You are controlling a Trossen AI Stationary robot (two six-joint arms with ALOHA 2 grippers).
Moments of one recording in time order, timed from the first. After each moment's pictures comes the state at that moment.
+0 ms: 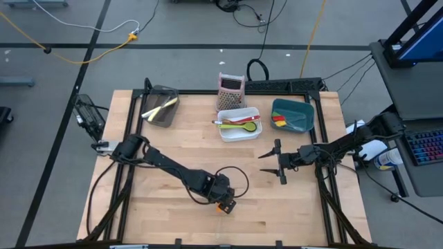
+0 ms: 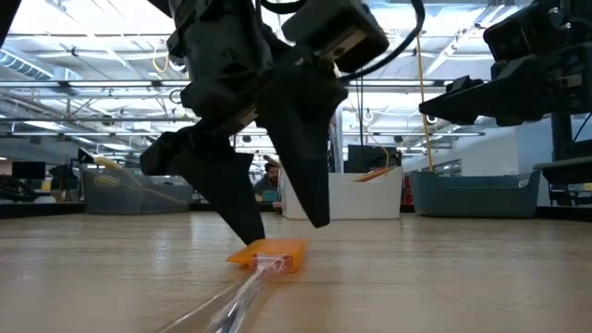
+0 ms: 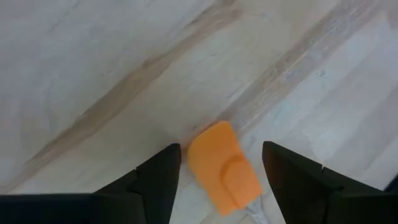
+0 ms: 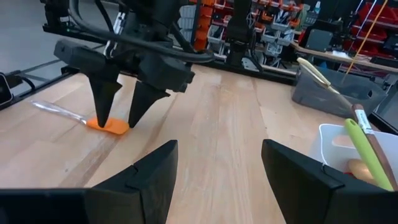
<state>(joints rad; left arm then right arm) -0.38 2.12 1.48 -0.50 0.05 -1.29 0.26 1.14 0.08 0.94 0.16 -0.14</state>
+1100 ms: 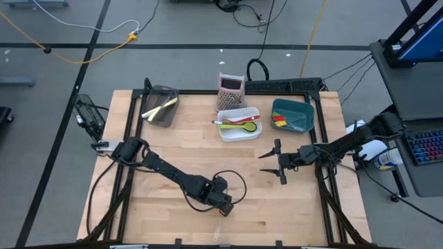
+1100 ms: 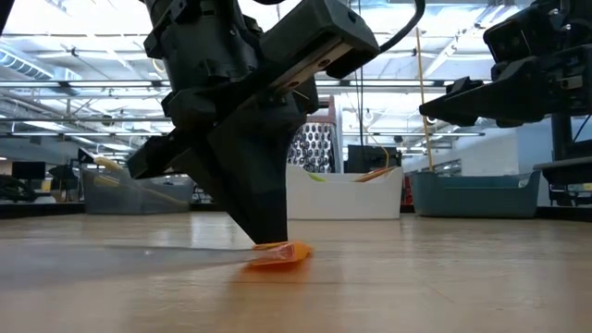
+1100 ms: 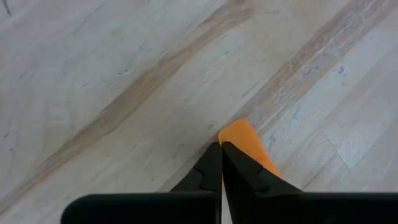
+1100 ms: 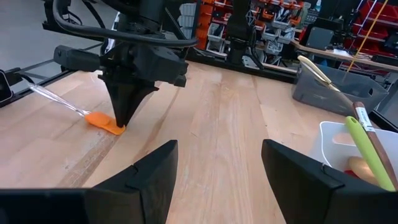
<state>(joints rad) -0.43 2.14 1.48 -0.52 -0.08 -1.29 0.26 1.14 0.08 0.93 0.16 -0.14</state>
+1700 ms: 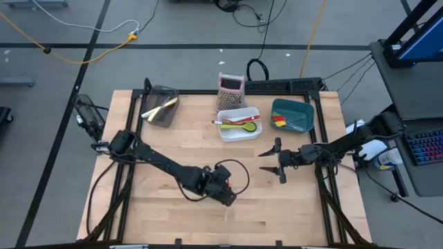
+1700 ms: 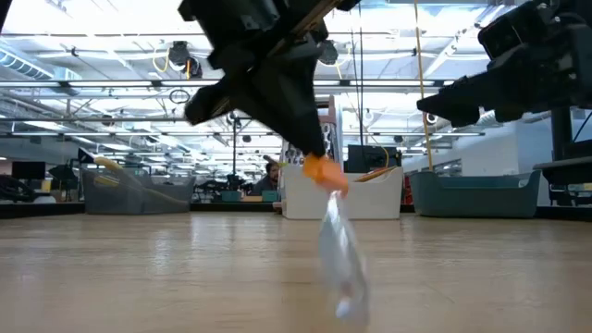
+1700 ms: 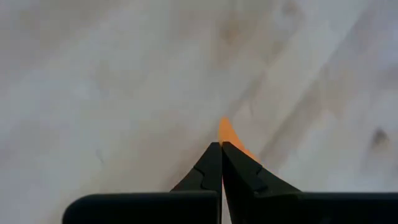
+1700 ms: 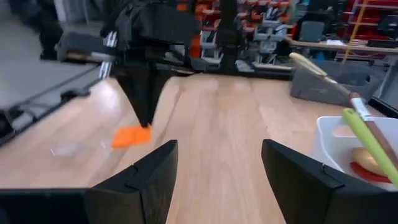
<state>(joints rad) -0.39 2.01 1.48 -0.52 -0.34 -1.09 0.26 1.14 0.08 0.97 0.18 -0.02</state>
